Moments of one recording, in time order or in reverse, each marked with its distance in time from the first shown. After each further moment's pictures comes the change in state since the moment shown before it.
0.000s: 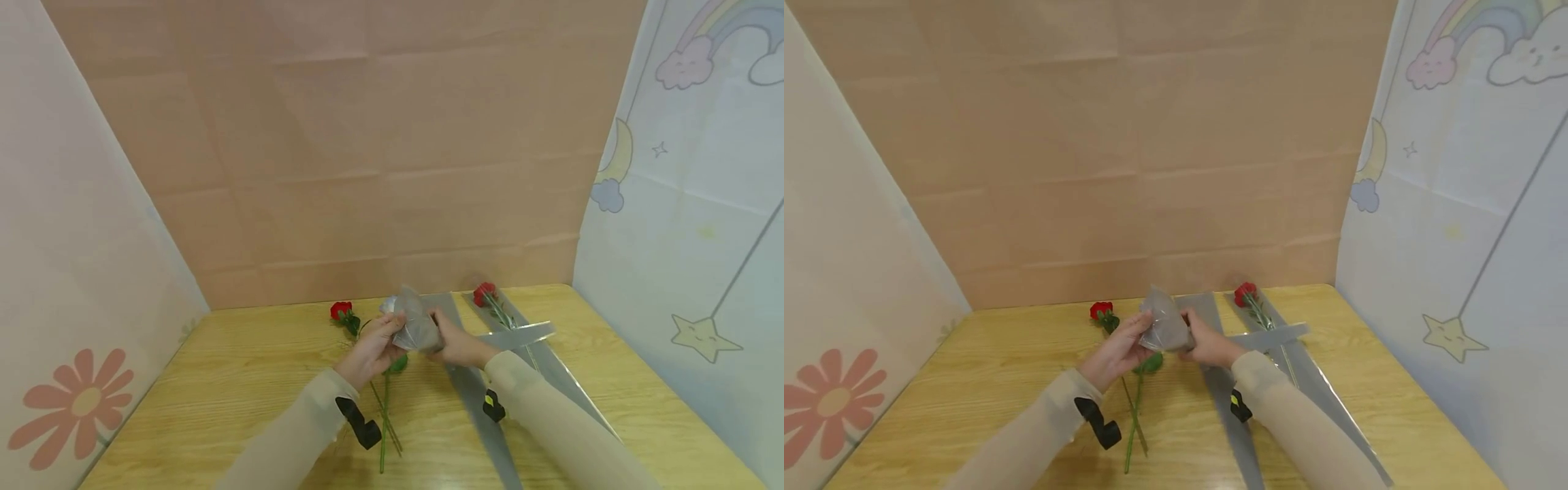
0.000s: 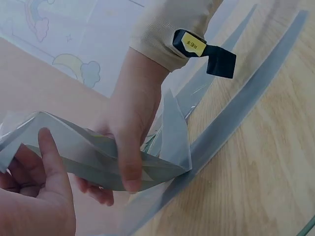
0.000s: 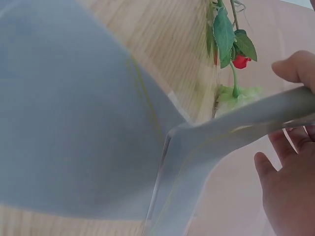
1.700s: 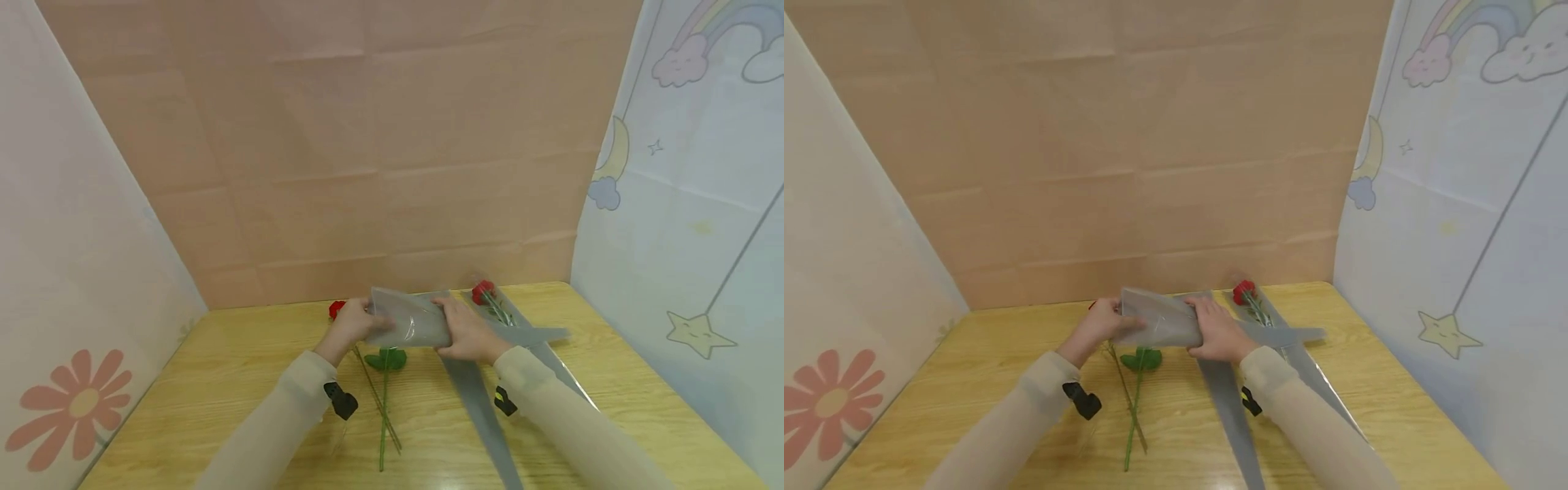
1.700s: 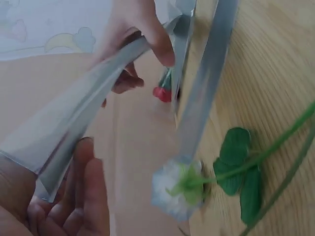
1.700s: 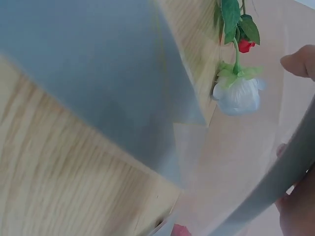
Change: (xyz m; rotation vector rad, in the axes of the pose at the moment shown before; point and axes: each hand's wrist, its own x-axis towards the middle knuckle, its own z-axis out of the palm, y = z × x) left_hand 0.002 0.048 -0.022 1.117 0.261 0.144; right_hand -0.009 -0.003 -0.023 -0.653 0.167 -0.066
